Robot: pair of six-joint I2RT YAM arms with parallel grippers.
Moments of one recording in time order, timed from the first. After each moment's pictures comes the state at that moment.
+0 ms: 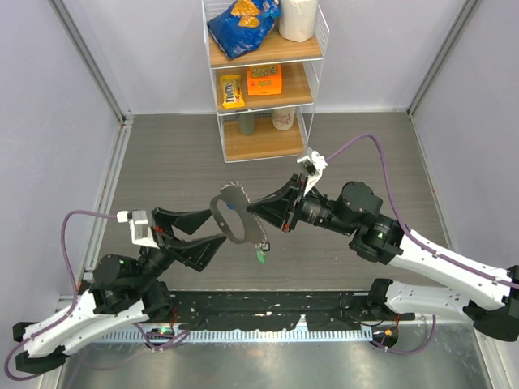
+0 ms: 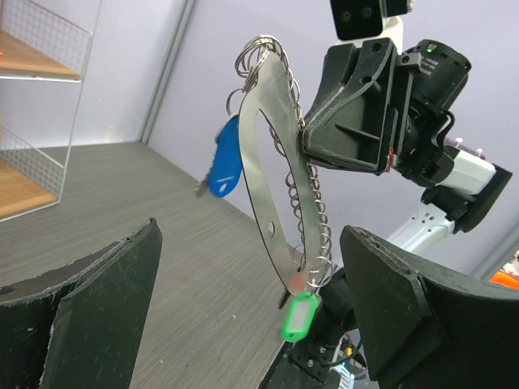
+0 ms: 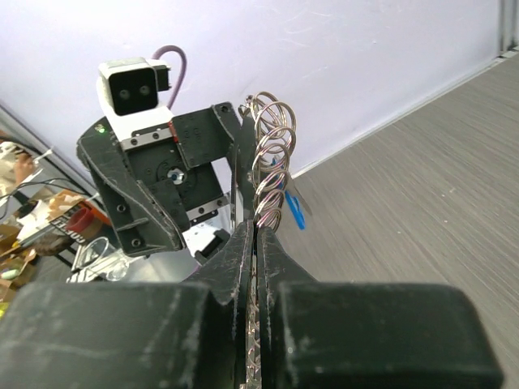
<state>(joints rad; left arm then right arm) -1.10 0.15 0.43 0.13 -0.20 -0.40 1.05 0.96 0.96 0.14 -0.19 0.48</state>
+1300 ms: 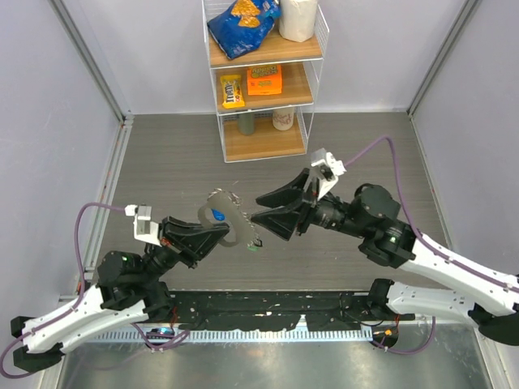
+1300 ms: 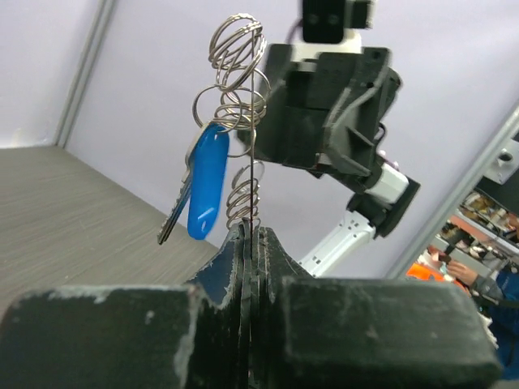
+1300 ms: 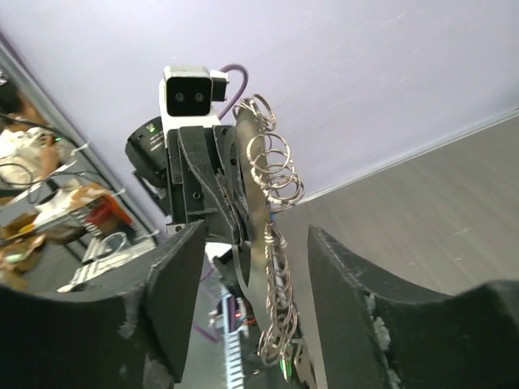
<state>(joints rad) -1.10 0.26 0.43 0.34 -0.03 -0.52 1.05 0.94 0.98 0.19 -0.29 0.46</state>
